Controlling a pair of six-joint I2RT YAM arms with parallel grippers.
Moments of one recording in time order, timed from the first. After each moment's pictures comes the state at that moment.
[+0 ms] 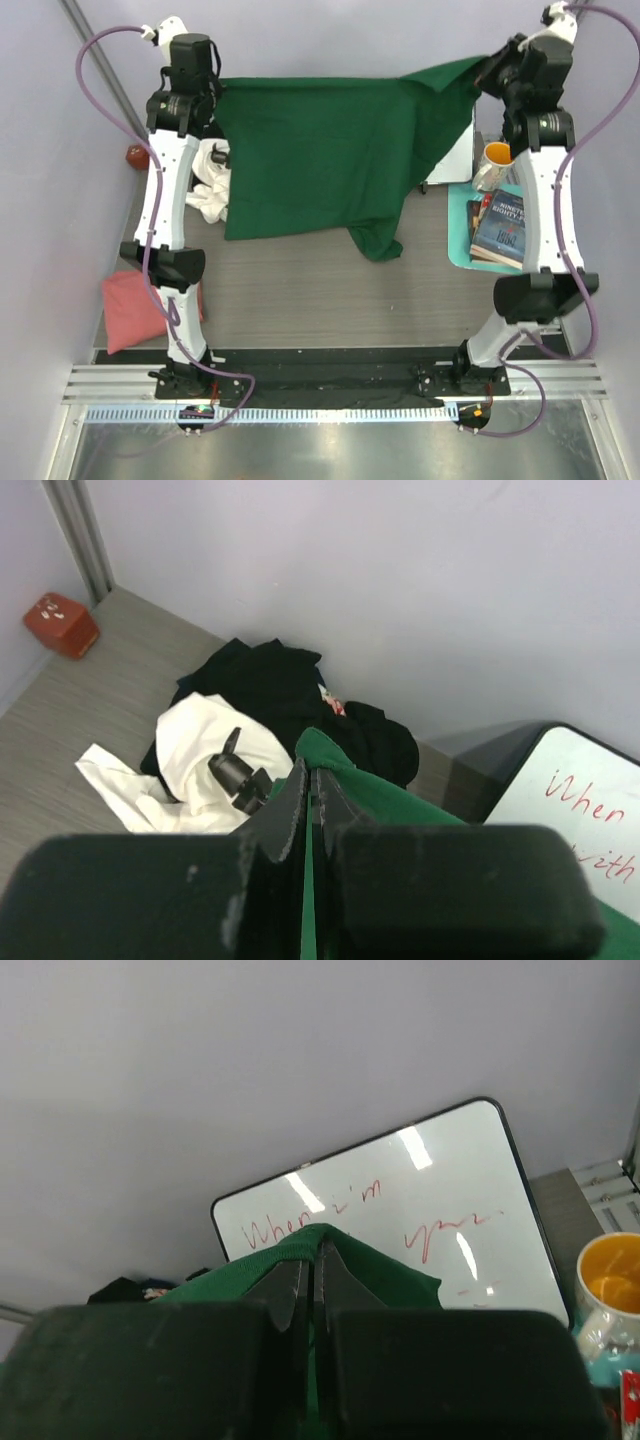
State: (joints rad) left arm -0.22 2.02 2.63 -0.93 -0.50 -0.47; right arm -0.03 1.63 2.01 -0.45 0.02 0.44
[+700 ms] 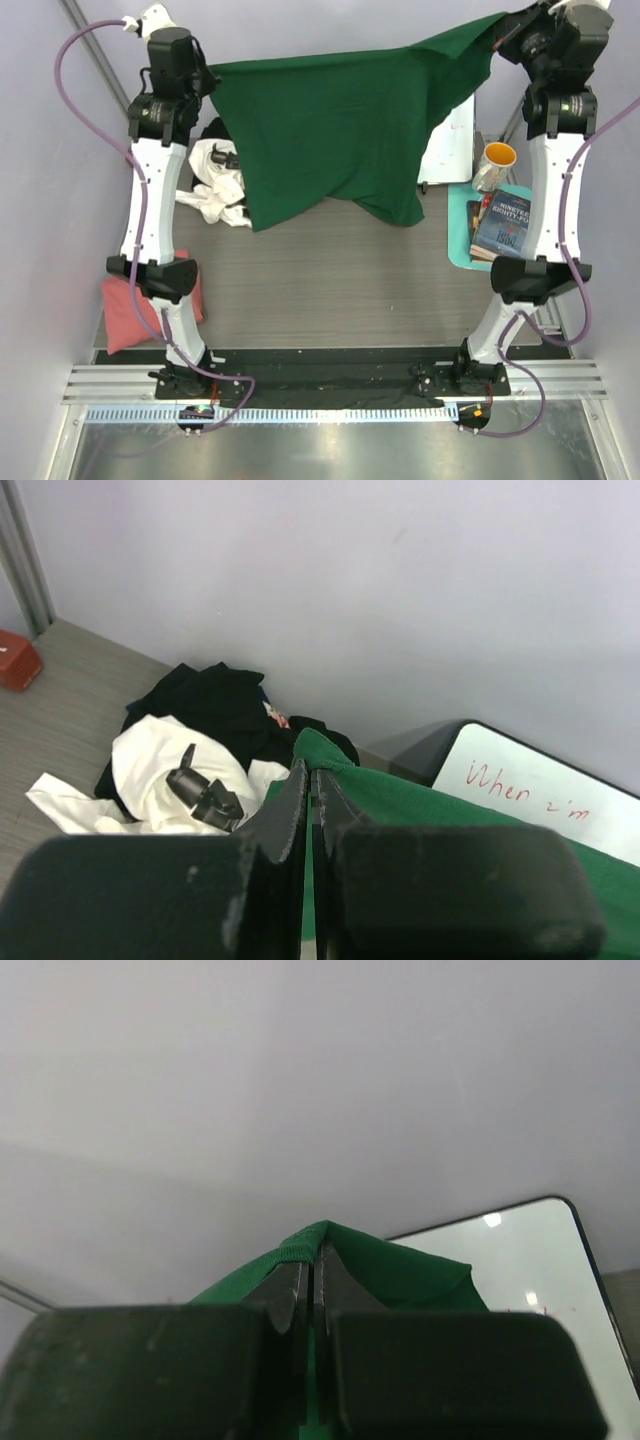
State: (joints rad) left arm -0.21 1.95 2.59 -0.86 -0.38 -0.48; right arm -0.10 1.87 2.48 -0.47 -0.15 0.54
